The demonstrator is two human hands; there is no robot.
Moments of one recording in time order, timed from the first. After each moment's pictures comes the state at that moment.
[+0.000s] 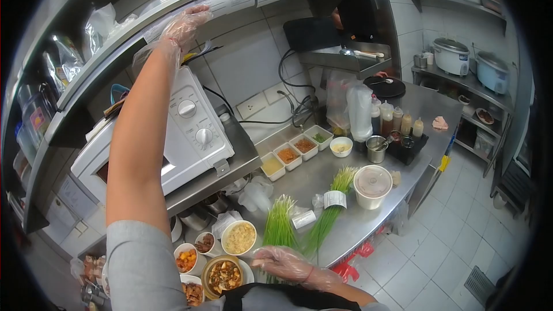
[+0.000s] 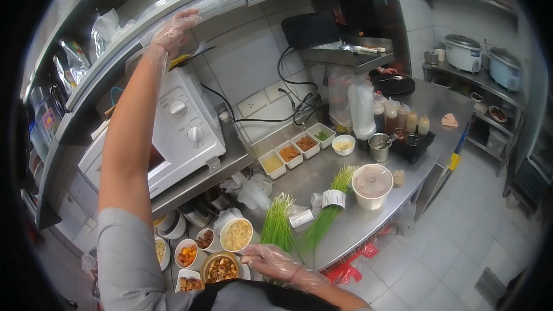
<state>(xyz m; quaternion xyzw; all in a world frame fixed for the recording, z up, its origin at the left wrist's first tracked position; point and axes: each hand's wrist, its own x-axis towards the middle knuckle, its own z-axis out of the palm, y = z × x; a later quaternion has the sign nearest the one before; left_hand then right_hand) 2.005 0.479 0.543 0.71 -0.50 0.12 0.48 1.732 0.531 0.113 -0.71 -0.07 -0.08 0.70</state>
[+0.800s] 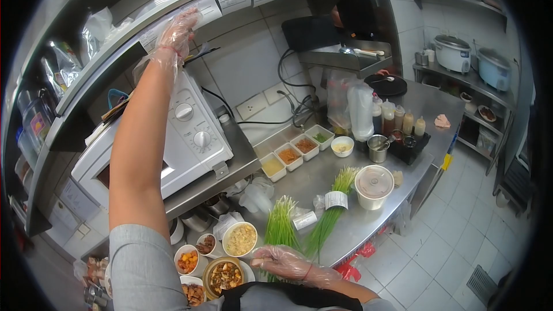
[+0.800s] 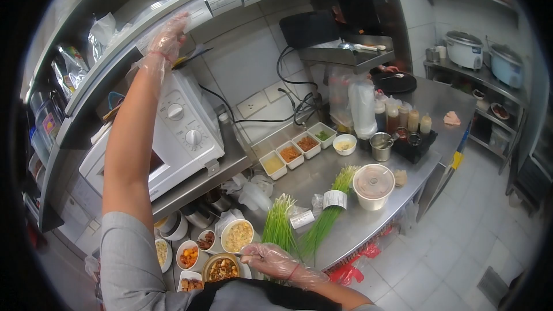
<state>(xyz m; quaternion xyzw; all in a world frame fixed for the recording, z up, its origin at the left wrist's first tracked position) 2.035 0.473 0.540 0.65 -0.49 0.08 0.58 1.747 0.526 0.098 -0.69 -0.07 -0.06 0.72</state>
